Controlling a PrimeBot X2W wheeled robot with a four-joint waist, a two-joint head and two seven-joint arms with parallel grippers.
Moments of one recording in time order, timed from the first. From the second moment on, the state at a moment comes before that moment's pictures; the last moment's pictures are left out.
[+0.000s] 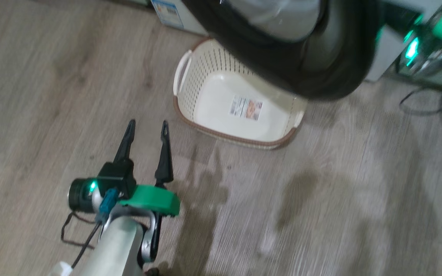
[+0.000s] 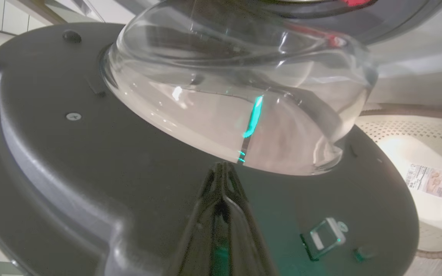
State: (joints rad) left arm -0.22 0.04 -0.25 0.19 -0.22 0.19 -0.26; right arm -1.04 -0.40 0.35 0.60 1.62 0.13 0.78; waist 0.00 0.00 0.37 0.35
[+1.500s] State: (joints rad) left arm -0.07 0.04 -0.11 0.24 -0.11 0.07 -0.26; right arm -0.71 -0.08 0.51 0.65 1.65 0.13 0.76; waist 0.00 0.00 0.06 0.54
